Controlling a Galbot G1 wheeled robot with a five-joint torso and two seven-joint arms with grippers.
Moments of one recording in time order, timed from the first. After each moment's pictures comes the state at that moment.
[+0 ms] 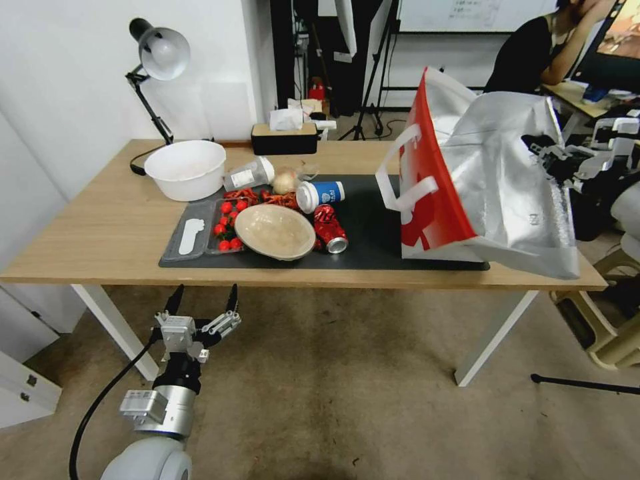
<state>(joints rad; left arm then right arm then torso) 1.71 -1.48 -0.59 -2.19 -0.18 -0.11 0.05 -1.19 0.38 0.80 2.06 1.41 -0.33 0.21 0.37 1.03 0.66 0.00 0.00</state>
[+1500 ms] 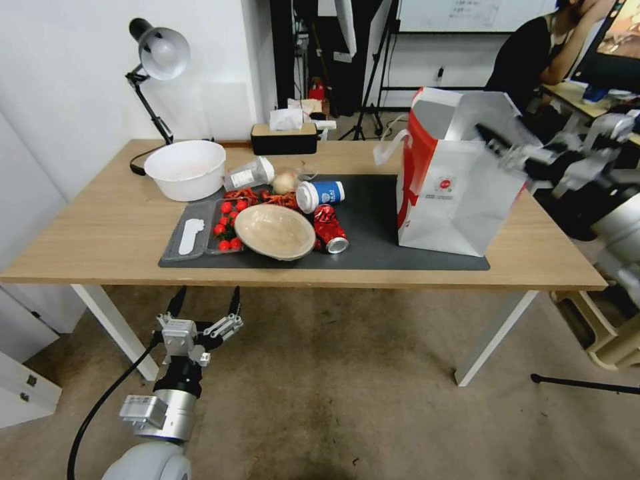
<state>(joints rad) 1.73 -1.48 -0.59 -2.19 -0.18 -0.15 0.07 -1.31 0.49 0.80 2.17 1.30 -0.06 -0.28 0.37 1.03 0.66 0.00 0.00</state>
